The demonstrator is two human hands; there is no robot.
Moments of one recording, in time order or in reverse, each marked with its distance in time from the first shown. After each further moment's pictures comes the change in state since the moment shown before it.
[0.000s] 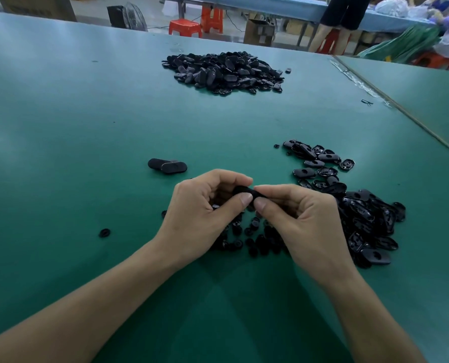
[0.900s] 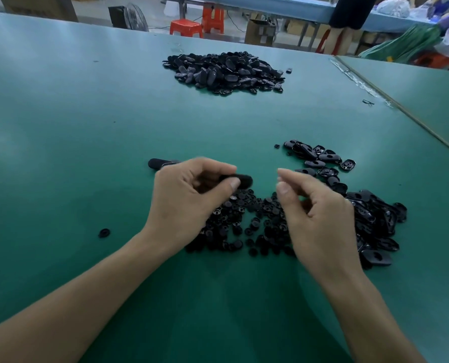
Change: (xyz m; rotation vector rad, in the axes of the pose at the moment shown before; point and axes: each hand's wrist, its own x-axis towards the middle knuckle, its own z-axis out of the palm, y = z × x) left_hand 0.011 0.002 -0.012 0.069 0.174 0.081; right_hand 0.001 0.003 -0.007 -0.501 0.219 -0.068
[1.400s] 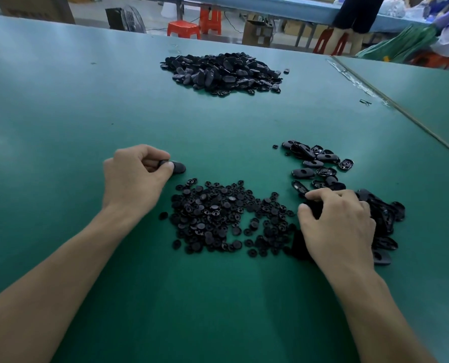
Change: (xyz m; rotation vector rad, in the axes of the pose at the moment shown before) left_hand 0.038 -0.038 -0.055 0.526 0.230 -0.161; right_hand 0.004 0.023 -0.009 -0.585 -0.059 0.298
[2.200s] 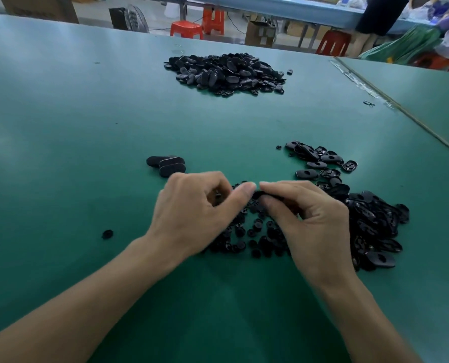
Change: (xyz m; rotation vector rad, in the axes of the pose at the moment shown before) left_hand -0.059 0.050 0.019 -0.065 -0.198 0.283; right_hand -0.013 -0.024 0.009 0.889 0.051 -0.451
